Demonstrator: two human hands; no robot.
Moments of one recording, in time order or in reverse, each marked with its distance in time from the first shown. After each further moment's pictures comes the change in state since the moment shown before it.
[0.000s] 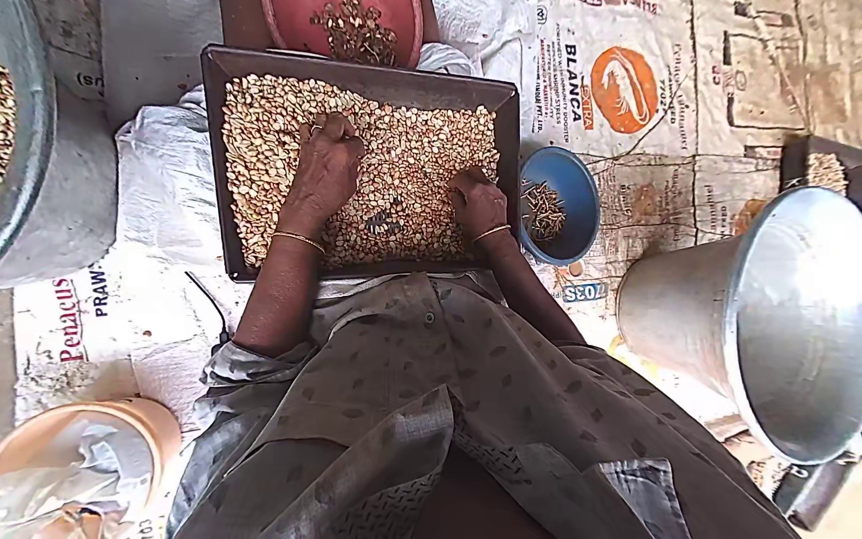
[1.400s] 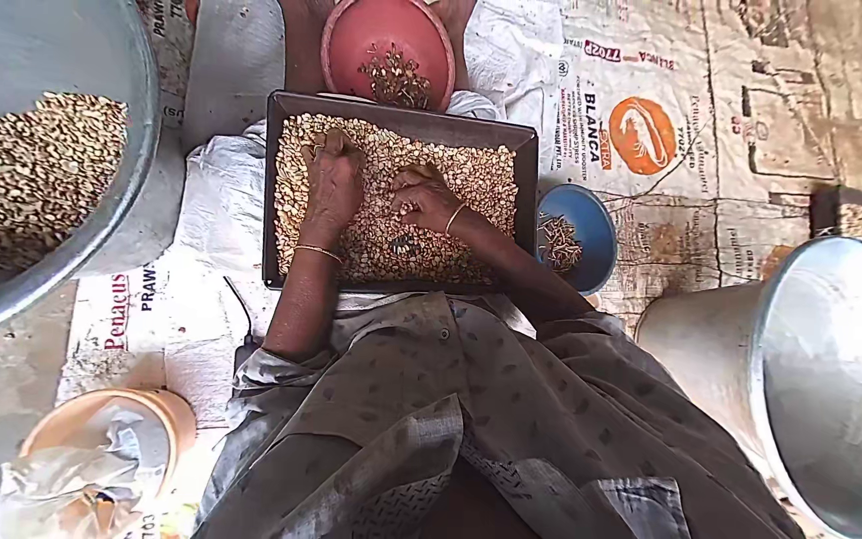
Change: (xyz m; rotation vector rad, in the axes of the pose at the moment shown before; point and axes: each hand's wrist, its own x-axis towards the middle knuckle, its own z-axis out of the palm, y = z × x) left_hand -0.005 -0.014 -0.018 0.031 0.182 -0.214; right_hand 0.078 -0.073 0.012 0.116 -0.283 -0.648
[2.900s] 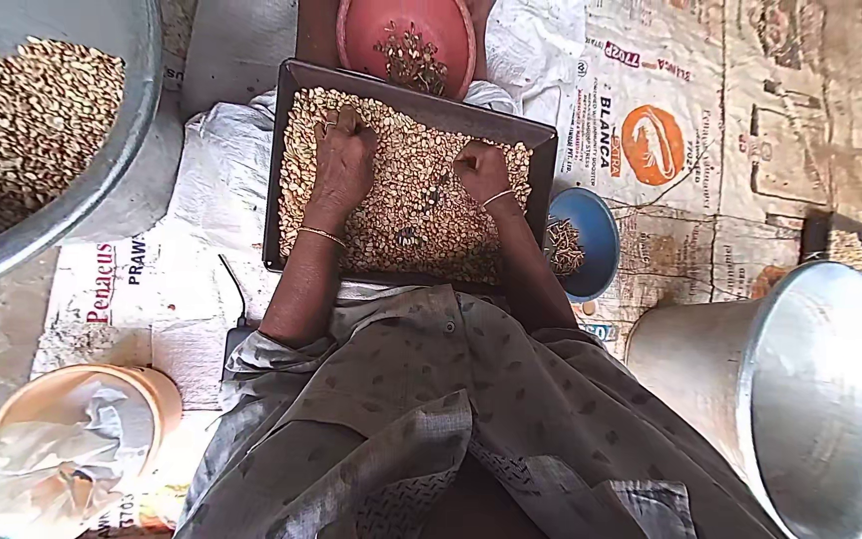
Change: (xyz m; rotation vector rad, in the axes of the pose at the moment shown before) left_hand 0.001 -0.002 -0.001 0.007 -0.008 0.006; right_hand -0.015 0.045 -0.019 0.199 0.364 0.439
